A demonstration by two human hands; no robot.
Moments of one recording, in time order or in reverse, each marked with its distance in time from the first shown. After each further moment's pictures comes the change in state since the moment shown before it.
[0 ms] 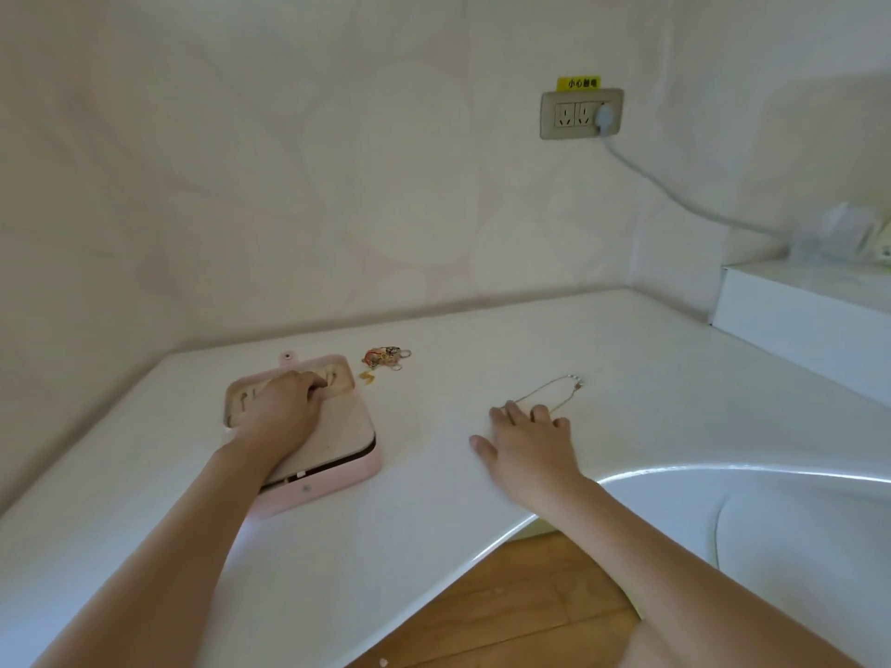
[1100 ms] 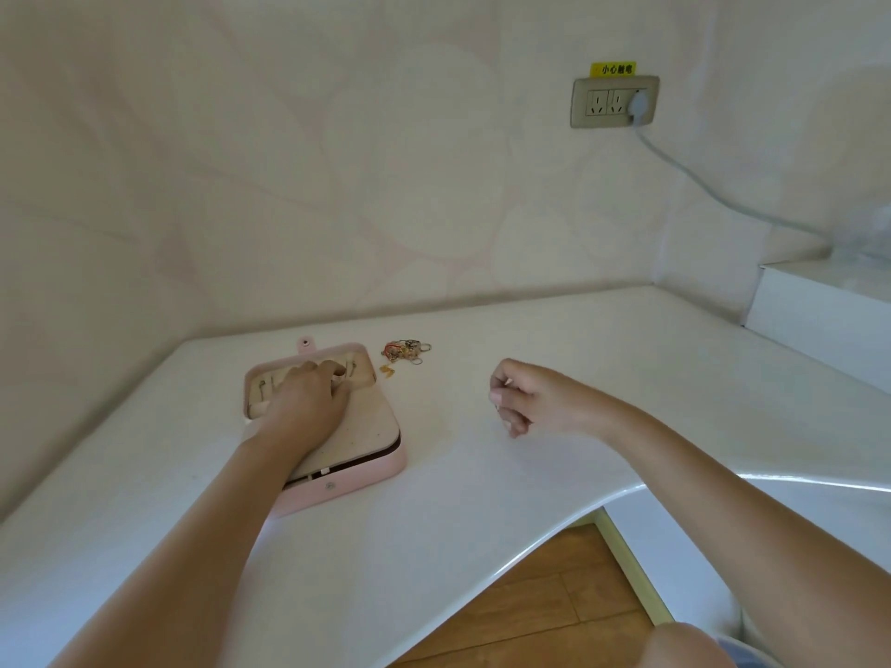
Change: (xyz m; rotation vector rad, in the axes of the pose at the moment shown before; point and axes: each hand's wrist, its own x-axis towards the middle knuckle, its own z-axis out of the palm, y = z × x) left_hand 0.007 -0.012 0.012 -0.064 -0.019 -0.009; right_hand 0.036 0.012 -0.043 0.805 -0.194 -0.299
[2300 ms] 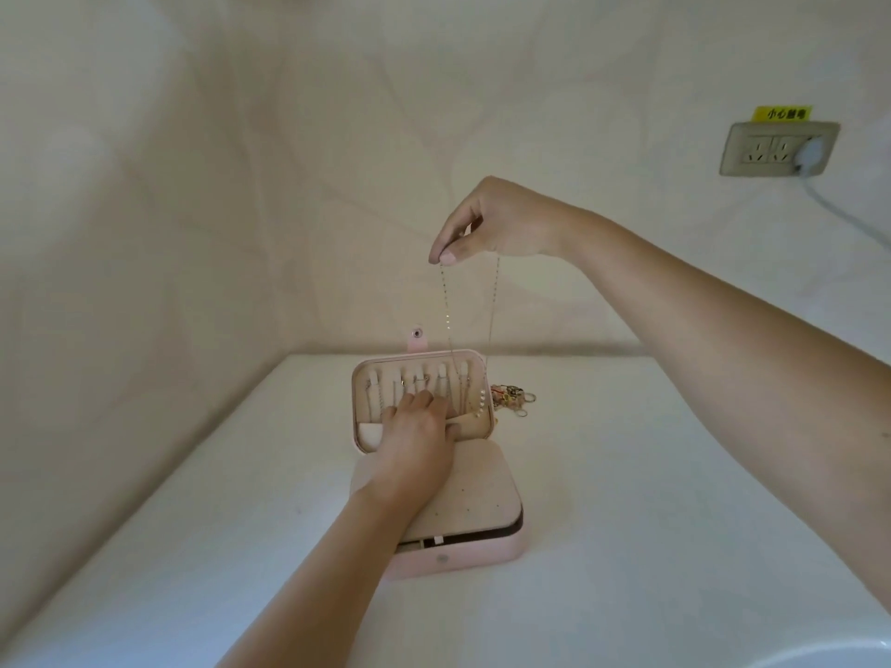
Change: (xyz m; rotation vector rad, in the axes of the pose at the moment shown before) left_hand 0.006 -0.004 0.002 0.044 0.142 0.089; right_hand 0.175 -0.207 -0.045 -0.325 -0.020 -0.553
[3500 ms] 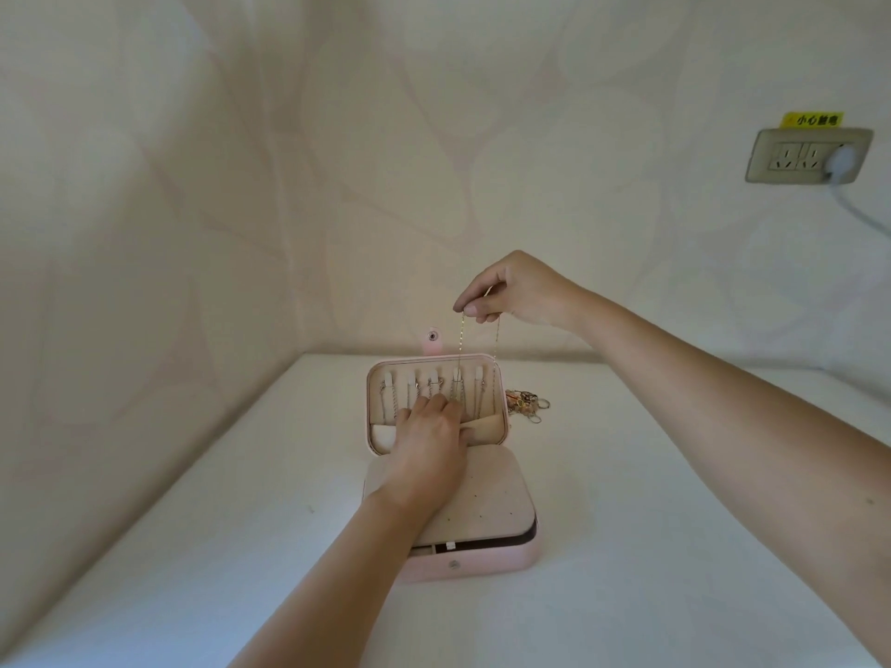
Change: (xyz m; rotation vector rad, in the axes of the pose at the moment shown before) left_hand 0.000 -0.003 0.002 0.021 0.045 0.030; right_hand -0.008 0.047 0.053 0.254 0.048 0.119
